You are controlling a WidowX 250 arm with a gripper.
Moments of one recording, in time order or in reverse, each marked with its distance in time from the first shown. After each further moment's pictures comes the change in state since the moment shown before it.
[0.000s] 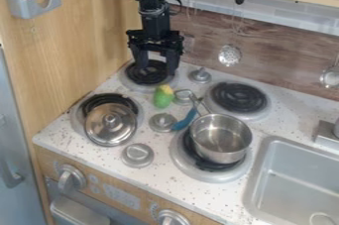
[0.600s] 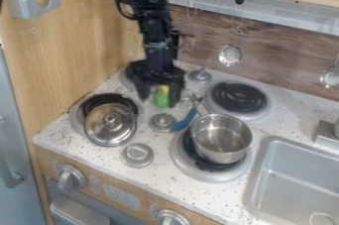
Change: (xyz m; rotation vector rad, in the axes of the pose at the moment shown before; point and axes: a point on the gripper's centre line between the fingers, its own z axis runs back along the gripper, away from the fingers) arm -0.032 -0.044 -0.029 -0.010 0.062 -0.116
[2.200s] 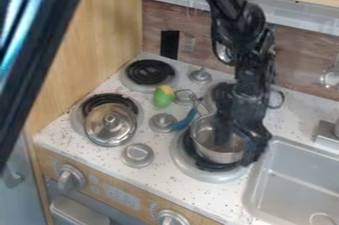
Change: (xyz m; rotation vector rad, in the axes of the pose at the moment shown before) arm -0.025 -0.131 -0.060 0.008 0.127 -0.416
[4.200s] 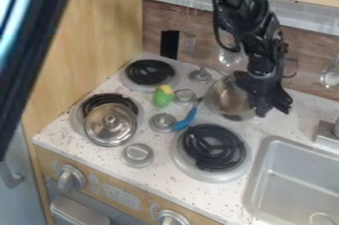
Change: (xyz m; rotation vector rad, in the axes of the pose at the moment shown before) arm 0.076 0.037 0.043 0.134 -0.487 0.129
